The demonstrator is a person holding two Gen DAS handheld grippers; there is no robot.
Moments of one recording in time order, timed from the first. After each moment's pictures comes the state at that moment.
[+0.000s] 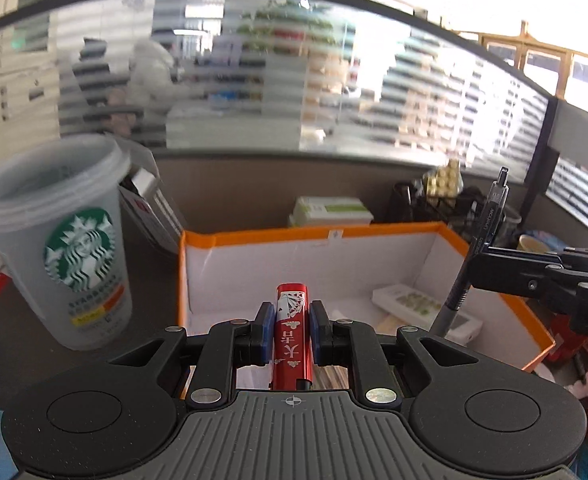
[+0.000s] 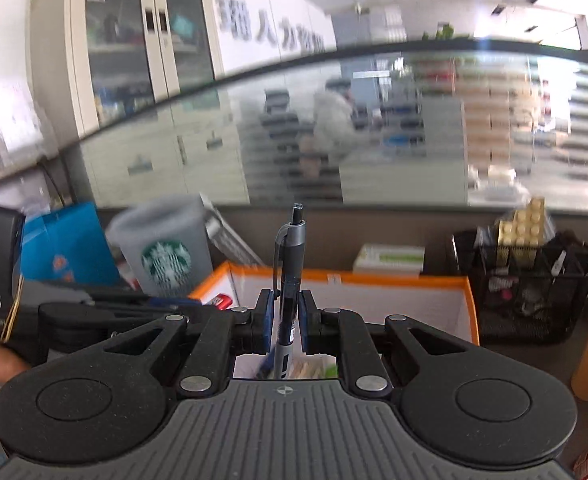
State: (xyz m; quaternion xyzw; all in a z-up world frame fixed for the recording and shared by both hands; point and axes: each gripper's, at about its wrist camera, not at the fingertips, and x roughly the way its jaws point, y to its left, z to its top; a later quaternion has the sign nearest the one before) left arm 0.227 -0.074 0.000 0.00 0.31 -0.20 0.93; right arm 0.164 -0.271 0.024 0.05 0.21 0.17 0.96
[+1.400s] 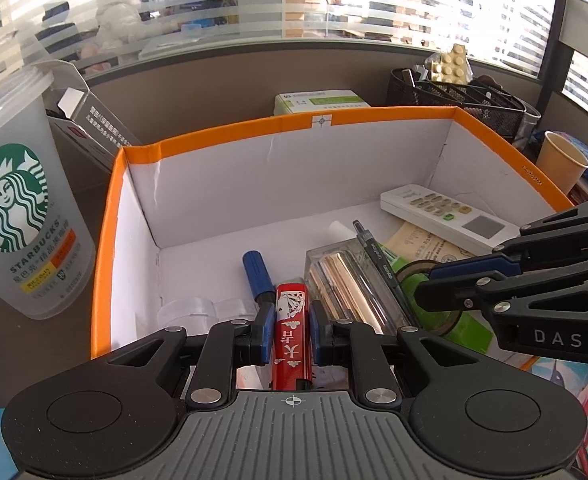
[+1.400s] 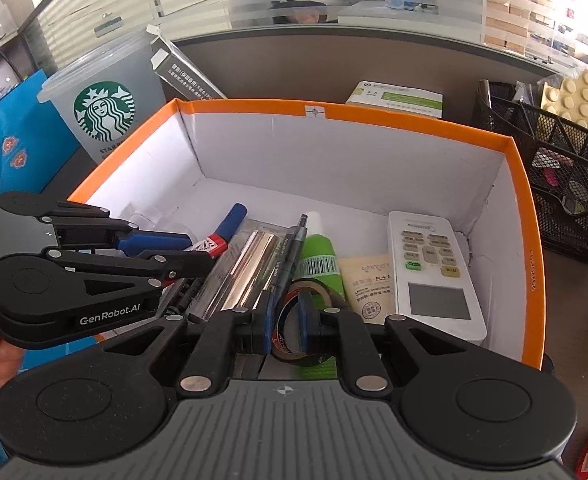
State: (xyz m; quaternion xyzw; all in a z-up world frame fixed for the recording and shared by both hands) left arm 0.254 -0.111 -0.050 0.08 0.40 -0.20 0.89; right arm 0.232 -0.266 -0.046 0.01 0.42 0.17 0.89
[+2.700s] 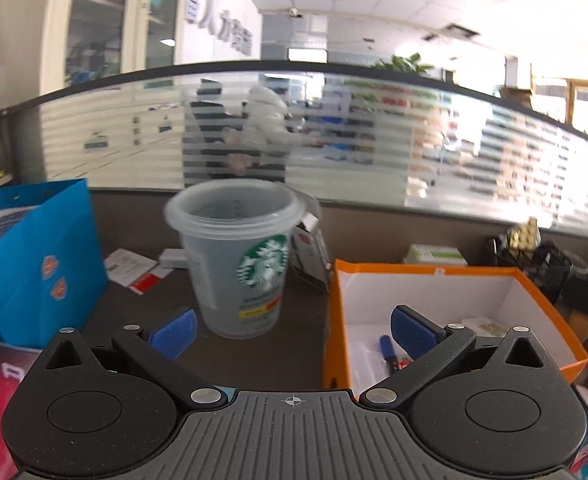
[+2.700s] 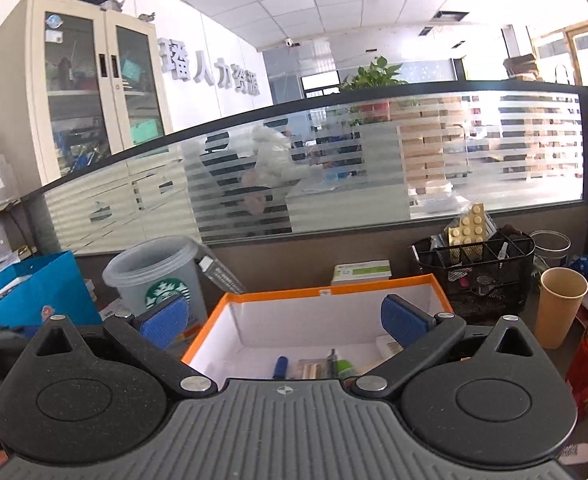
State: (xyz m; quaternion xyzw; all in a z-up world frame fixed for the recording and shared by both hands) left arm 0.125 0.008 0.050 -0.02 0.23 -0.02 0.97; right arm 0.083 -0.221 0.052 0.09 0.15 0.06 0.98
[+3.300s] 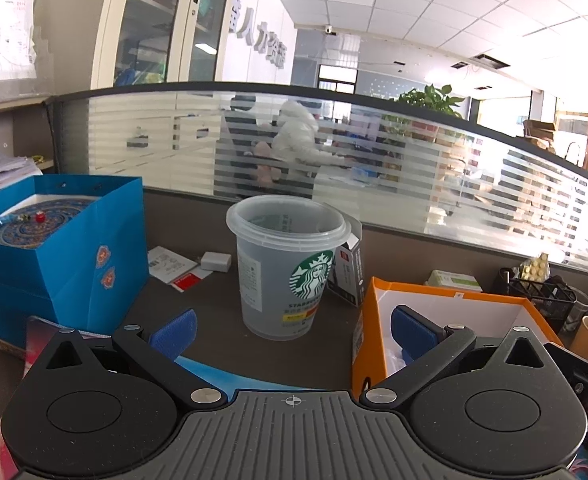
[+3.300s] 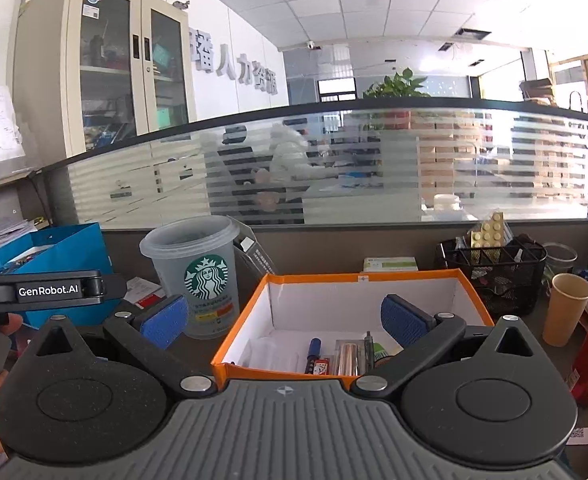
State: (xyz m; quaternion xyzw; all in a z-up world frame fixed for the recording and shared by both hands) left arm 0.090 0.044 0.065 -0.06 0.21 0.01 0.98; right arm 0.049 -0.165 0.049 0.05 0.15 0.07 0.99
